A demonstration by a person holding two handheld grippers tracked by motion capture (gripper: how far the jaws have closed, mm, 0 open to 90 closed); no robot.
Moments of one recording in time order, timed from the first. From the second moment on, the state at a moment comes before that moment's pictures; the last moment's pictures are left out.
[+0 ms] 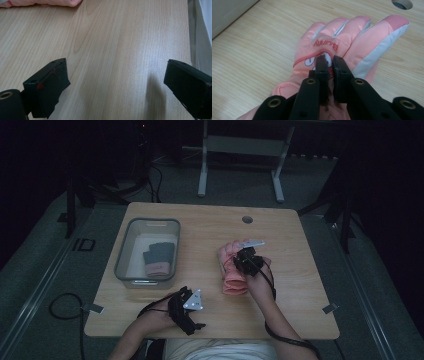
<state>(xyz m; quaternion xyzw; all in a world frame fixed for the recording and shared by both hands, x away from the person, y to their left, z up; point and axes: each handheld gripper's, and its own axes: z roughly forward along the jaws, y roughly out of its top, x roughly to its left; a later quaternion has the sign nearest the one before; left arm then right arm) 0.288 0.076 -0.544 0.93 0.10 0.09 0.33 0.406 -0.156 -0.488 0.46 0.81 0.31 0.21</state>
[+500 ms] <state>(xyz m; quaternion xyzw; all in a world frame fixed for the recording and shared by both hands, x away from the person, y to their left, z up) 0.286 0.069 -0.540 0.93 0.09 0.07 0.36 0.401 -0.166 -0.459 0.42 0.81 0.35 0.21</state>
